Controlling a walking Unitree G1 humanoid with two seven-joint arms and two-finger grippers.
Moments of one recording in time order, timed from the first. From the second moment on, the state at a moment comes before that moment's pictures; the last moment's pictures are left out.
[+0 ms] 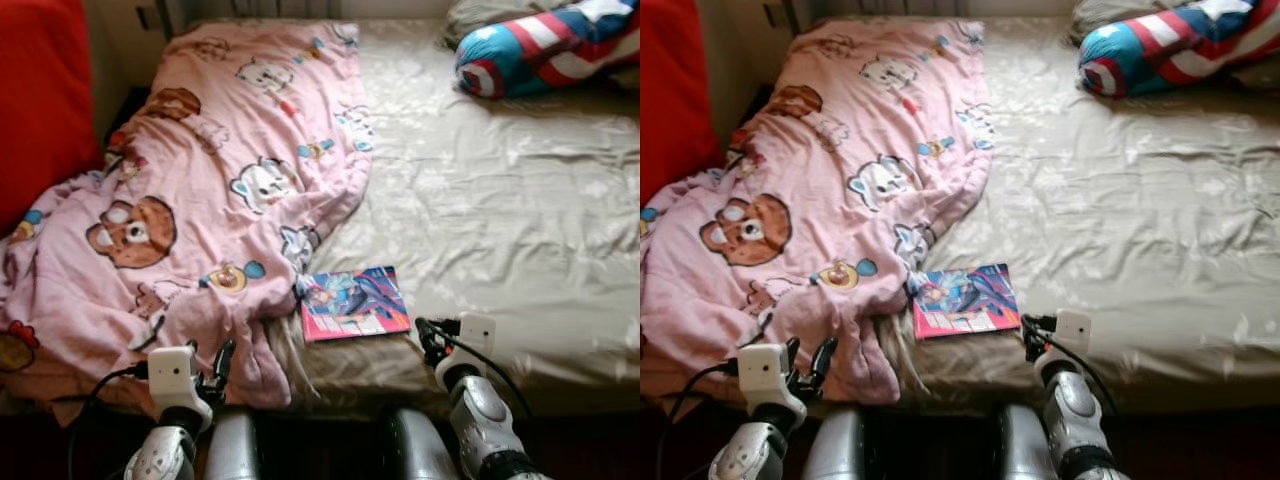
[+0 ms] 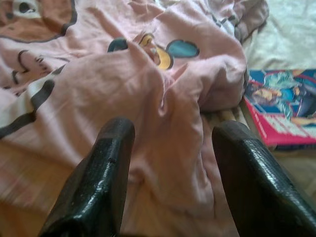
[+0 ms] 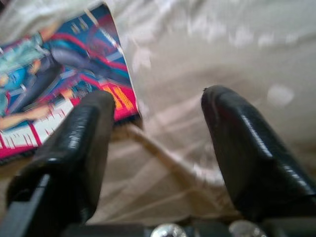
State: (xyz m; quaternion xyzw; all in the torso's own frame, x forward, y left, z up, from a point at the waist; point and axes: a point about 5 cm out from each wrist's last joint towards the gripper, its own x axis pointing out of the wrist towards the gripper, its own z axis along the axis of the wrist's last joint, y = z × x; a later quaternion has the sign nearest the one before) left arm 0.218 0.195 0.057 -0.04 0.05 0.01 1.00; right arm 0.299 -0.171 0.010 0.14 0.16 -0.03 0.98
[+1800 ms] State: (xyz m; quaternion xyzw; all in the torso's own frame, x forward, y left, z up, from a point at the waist) left arm 0.181 0.216 0.078 0.02 0.10 0.00 1.00; right arm 0.333 -0.179 0.056 0.32 0.02 0.02 0.95
